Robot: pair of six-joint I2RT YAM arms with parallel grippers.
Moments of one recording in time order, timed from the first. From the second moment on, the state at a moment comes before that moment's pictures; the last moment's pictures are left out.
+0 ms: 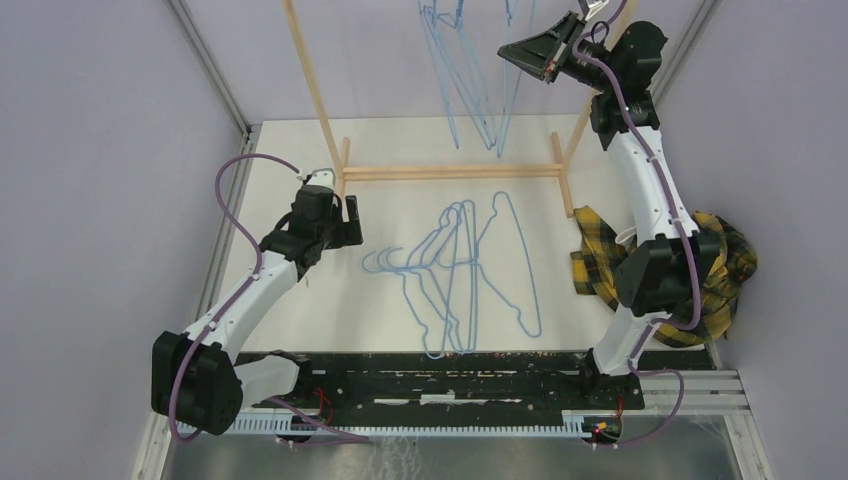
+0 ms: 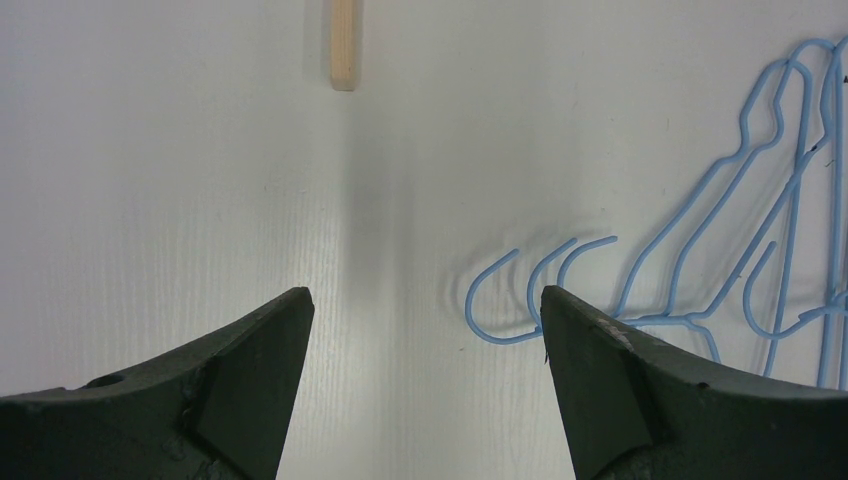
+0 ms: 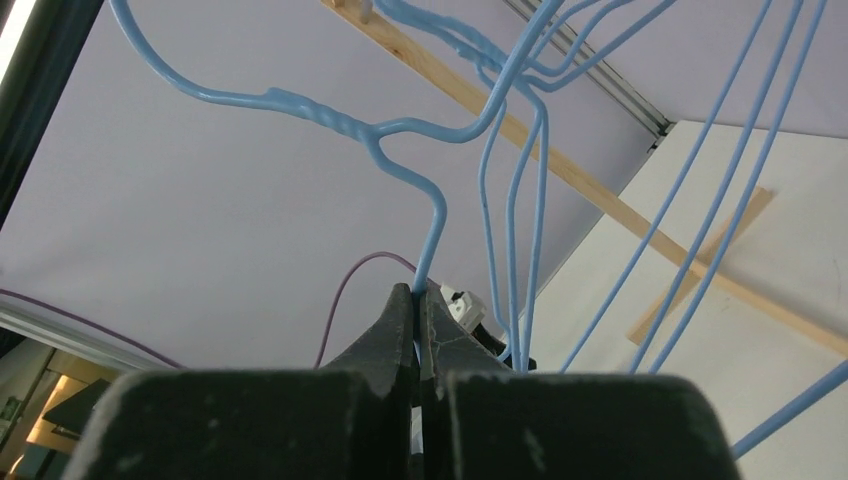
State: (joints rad) left arm -0.31 1.18 0.84 -0.40 -0.21 -0.31; right arm 0.08 1.79 1.90 0.22 -0.94 1.19
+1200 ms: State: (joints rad) left arm -0.31 1.18 0.84 -0.40 -0.23 -0.31; right arm 0.08 1.73 1.74 0.03 -0.73 0.94
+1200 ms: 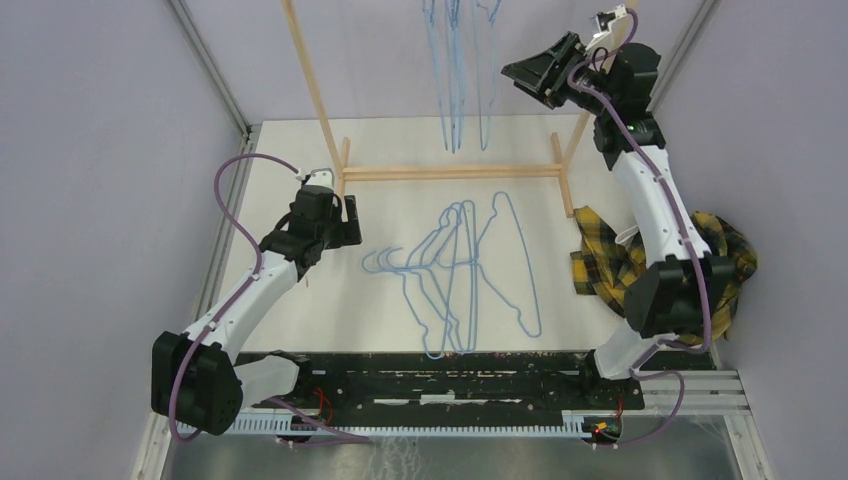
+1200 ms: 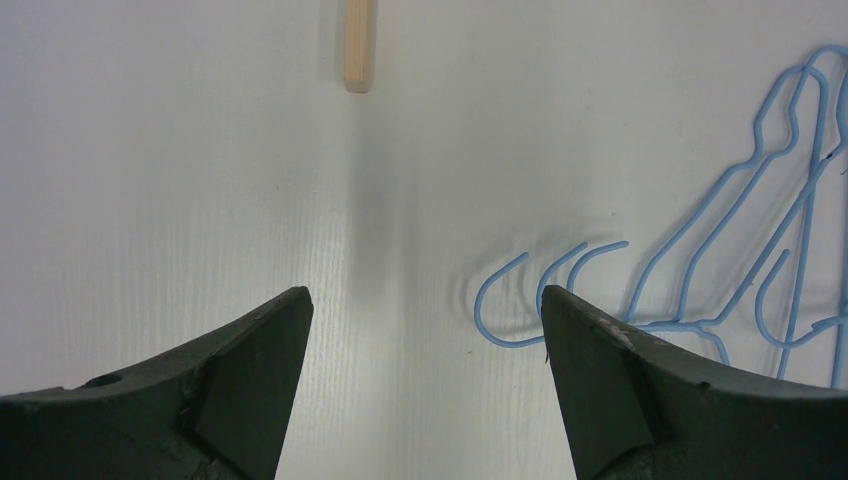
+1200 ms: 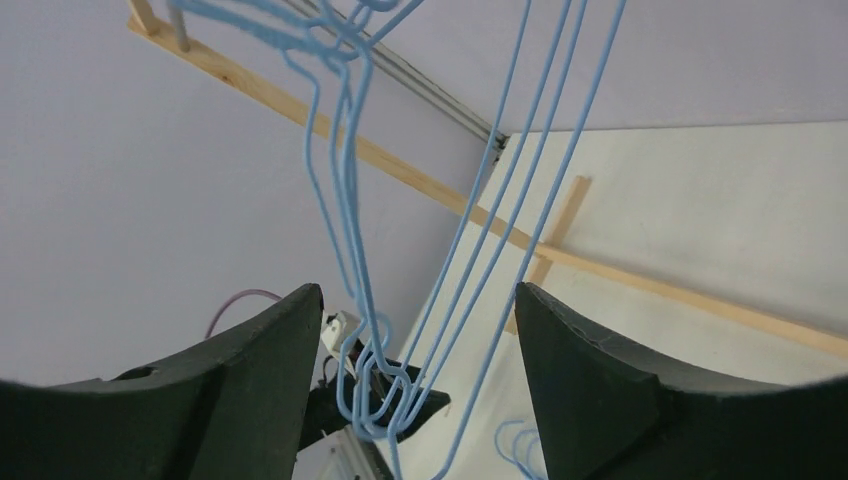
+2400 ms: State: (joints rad) left arm -0.31 1.19 0.84 -0.40 -0.23 -0.31; right arm 0.62 1.50 0.86 -0.46 -0.02 0.34
